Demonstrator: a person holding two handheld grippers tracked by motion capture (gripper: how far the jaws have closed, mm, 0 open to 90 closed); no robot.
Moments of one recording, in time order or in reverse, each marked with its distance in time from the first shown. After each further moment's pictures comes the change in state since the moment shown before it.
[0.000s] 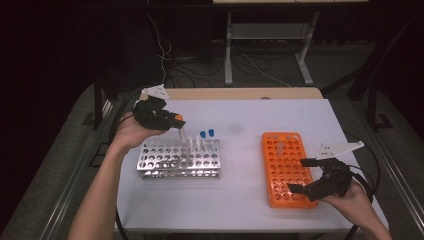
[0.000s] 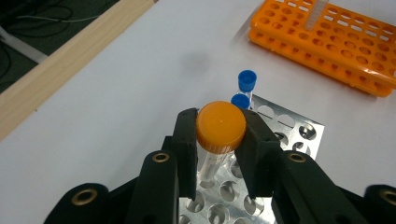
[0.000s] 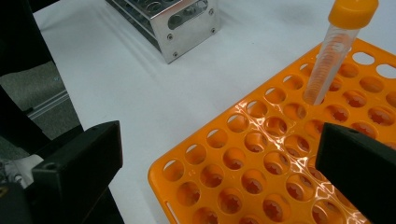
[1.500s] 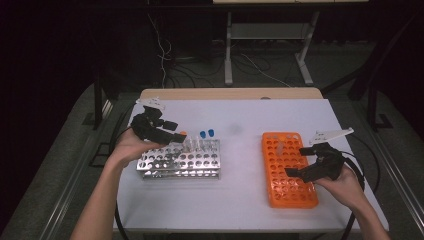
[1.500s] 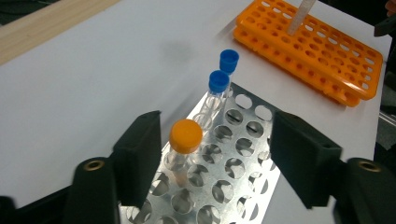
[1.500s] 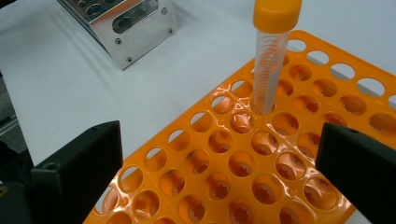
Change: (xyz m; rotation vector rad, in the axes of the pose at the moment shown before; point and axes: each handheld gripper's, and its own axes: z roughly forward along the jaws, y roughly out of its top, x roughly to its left) left arm -0.009 -0.030 0.003 -0.049 -0.068 -0.138; right arm -0.041 0.011 0.023 0.023 -0.052 0.048
